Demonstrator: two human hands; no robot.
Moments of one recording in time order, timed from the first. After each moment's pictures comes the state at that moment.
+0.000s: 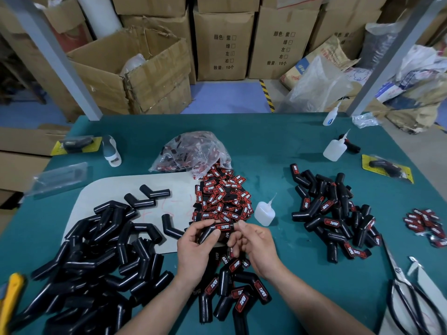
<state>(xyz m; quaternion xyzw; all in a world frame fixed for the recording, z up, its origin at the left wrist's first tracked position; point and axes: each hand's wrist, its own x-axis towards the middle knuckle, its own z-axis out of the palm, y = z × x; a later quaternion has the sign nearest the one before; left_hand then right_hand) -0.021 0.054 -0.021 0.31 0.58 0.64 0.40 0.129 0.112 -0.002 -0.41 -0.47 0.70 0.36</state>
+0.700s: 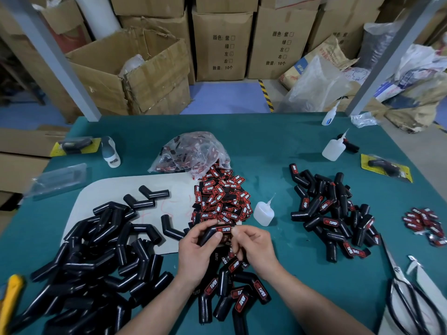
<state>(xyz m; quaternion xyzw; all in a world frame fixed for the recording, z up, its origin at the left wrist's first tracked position) -0.020 0.053 -0.021 0.32 0.56 0.63 0.43 0.131 0.108 -0.010 -0.41 -0.56 0.62 0.37</state>
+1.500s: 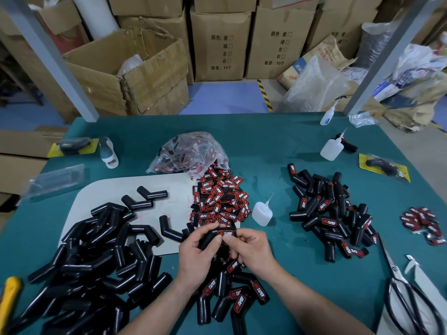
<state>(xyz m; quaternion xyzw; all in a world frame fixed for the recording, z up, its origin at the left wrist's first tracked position) -0.013 0.049 -0.021 0.34 0.57 0.62 0.42 0.134 0.108 -0.017 -0.42 -0.58 0.60 0.34</state>
